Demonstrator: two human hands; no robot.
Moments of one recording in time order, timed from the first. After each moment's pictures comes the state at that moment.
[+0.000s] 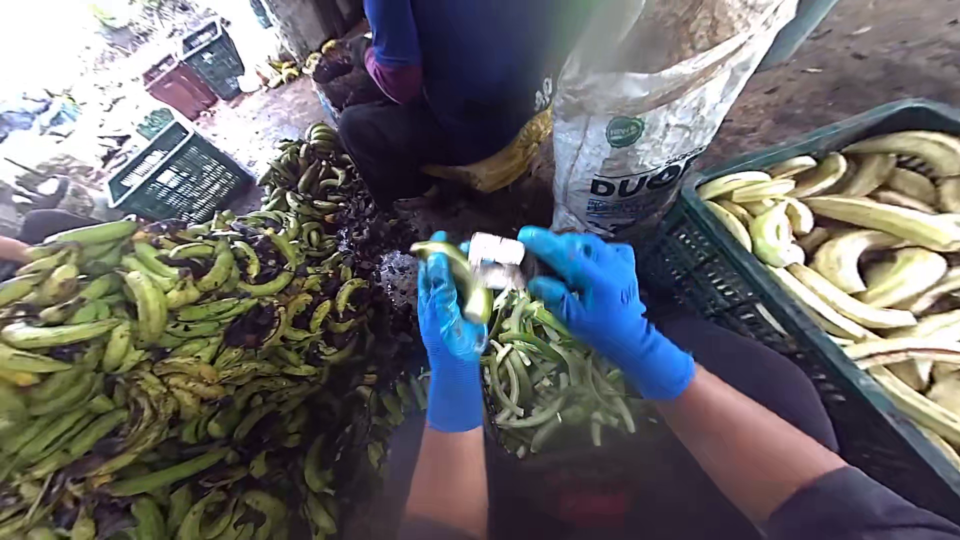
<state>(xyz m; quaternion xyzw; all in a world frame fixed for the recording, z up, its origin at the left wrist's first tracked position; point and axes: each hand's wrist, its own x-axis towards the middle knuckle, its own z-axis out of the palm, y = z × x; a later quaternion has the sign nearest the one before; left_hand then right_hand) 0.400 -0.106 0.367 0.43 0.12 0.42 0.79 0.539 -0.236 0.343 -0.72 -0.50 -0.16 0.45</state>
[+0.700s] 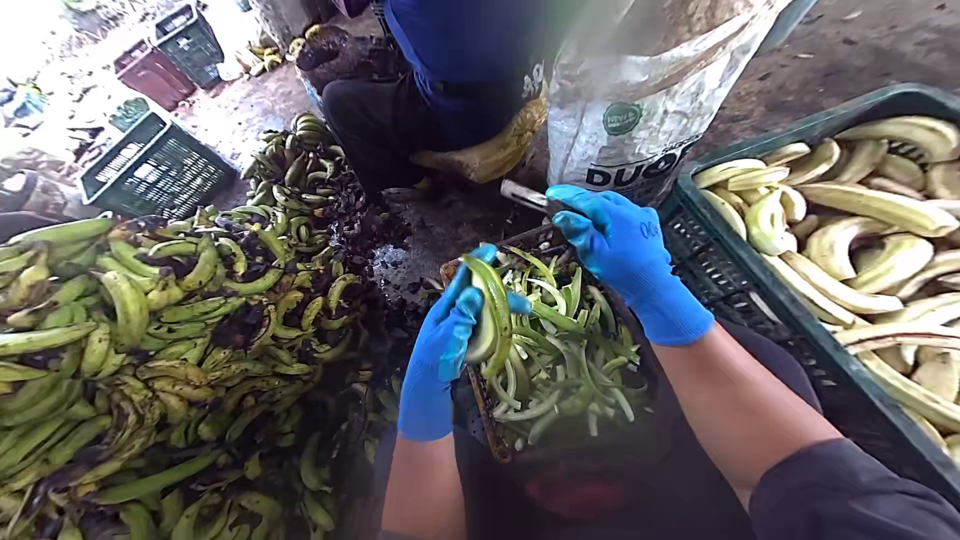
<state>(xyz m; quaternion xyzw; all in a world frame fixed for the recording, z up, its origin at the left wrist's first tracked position) 0.367 -0.091 0.367 0.62 0.09 0.16 0.76 0.590 -0.232 0.351 -0.81 -0.45 -0.06 0.37</state>
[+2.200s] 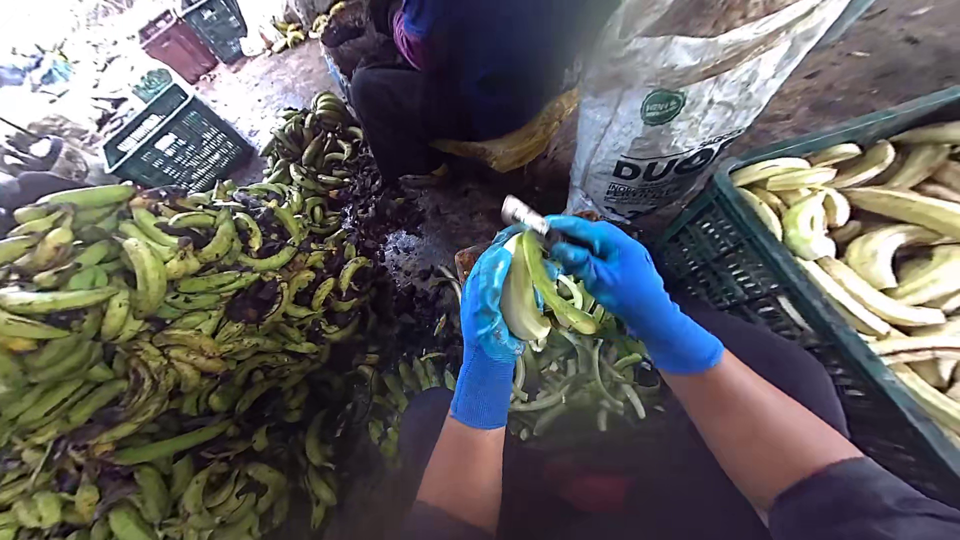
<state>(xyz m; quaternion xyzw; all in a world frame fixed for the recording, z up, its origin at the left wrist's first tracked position) 0.398 -0.130 0.364 0.39 0.12 0.32 0.86 0.548 -0.236 0.341 -0.73 -0.44 0.13 0.51</state>
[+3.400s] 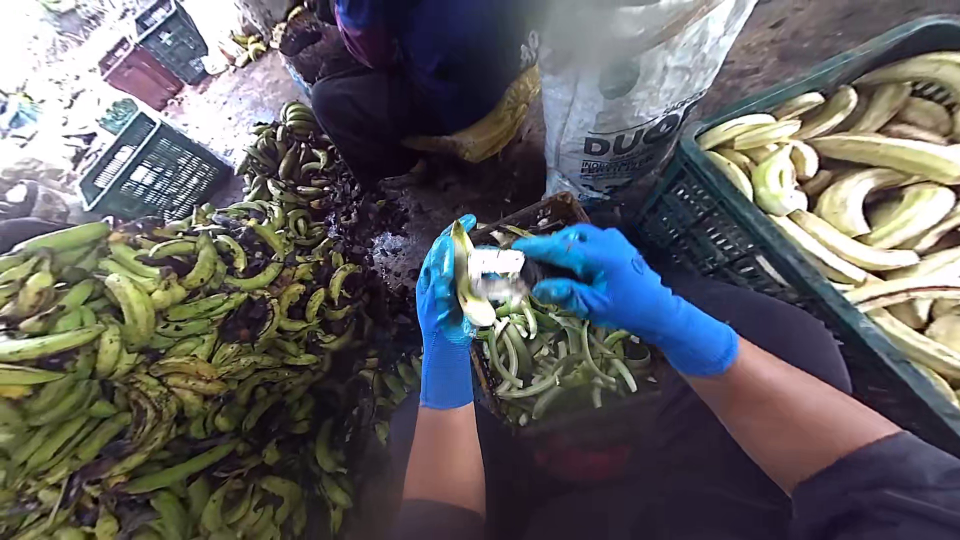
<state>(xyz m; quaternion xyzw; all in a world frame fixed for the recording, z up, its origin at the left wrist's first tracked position) 0.389 -0.097 0.351 0.45 0.06 0.28 0.85 0.545 -0.262 0.338 -0.67 -0.58 -0.01 0.46</state>
